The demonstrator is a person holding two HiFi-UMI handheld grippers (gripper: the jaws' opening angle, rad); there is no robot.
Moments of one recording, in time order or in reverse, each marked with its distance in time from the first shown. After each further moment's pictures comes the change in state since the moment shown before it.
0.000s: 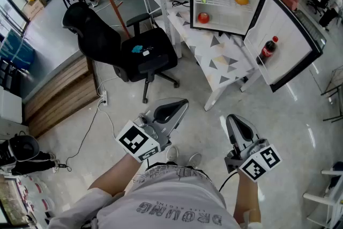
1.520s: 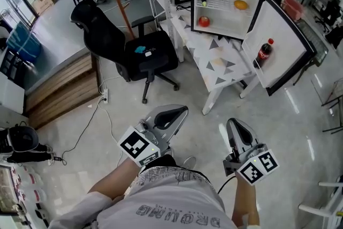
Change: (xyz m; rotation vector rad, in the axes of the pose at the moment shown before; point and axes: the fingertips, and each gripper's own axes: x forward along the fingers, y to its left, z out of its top) left arm 0.003 -0.060 -0.012 0.023 0.005 0.054; right arm -0.054 -0.013 0.000 -0.008 -0.029 0.015
